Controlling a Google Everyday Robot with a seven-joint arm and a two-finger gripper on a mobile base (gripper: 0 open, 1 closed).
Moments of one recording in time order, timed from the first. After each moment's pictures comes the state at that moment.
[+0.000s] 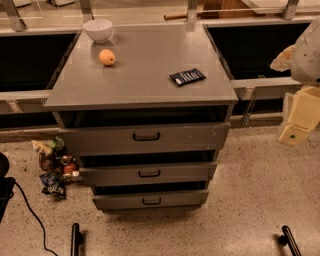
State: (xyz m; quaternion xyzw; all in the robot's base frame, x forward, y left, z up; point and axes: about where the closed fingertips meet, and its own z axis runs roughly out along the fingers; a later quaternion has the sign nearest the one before) arm 0.438 -0.216 0.978 -0.60 0.78 -0.04 0.16
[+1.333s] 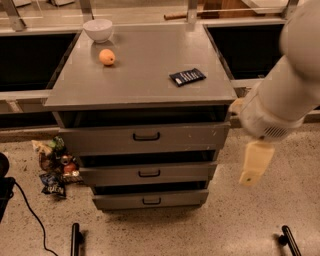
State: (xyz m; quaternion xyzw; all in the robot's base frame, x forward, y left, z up) arm 0.433 -0.170 0.875 -0.66 0.74 -0.02 0.14
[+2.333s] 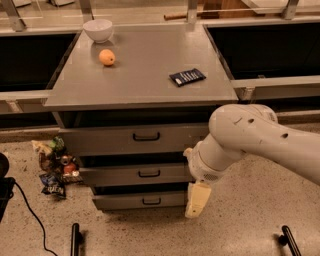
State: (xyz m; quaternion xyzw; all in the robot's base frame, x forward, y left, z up) arm 0.448 -0.079 0.696 -0.68 0.71 0.08 0.15
